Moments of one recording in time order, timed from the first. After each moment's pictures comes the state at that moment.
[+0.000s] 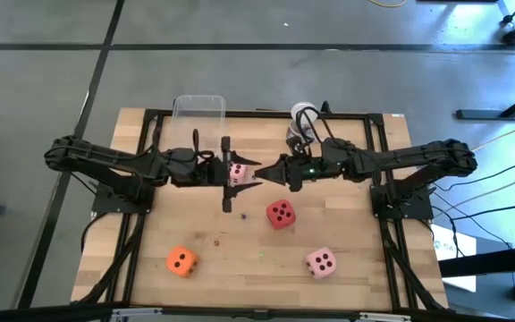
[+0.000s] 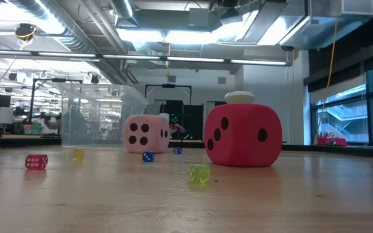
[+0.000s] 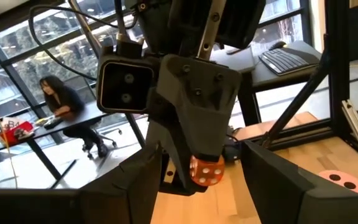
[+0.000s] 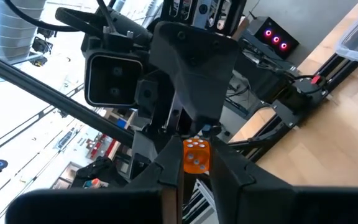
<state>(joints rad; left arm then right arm) -0.11 1.22 1.09 0.17 -0.24 0.30 0.10 1.41 1.12 0.30 -0.04 1.01</state>
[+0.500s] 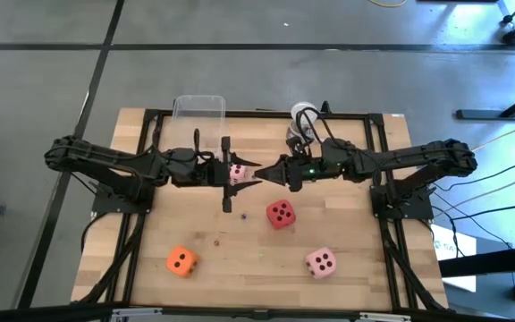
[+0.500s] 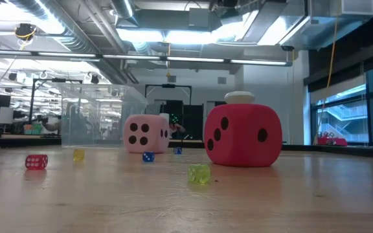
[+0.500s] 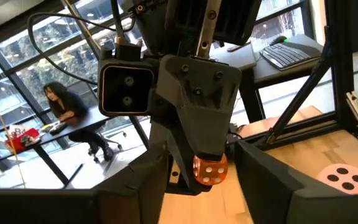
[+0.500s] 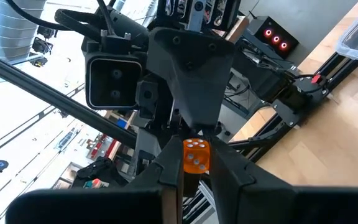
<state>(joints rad) -0.11 1.22 1.09 0.17 -0.24 0.35 0.10 1.41 1.12 0.30 -0.04 1.01</state>
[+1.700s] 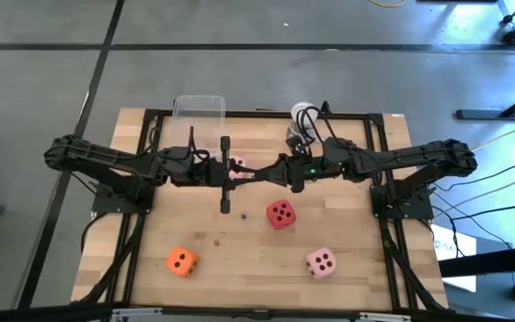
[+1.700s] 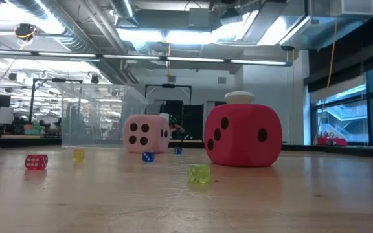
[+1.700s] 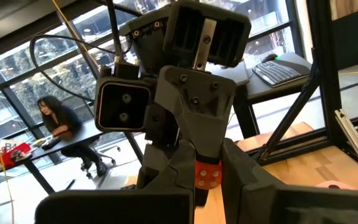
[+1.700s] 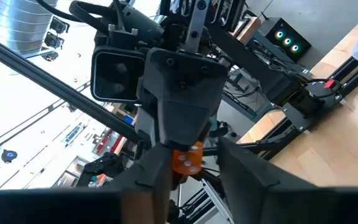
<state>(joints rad) -0.11 1.22 1.09 0.22 -0.21 0.36 0.09 1.41 1.12 0.34 -0.07 0.98</state>
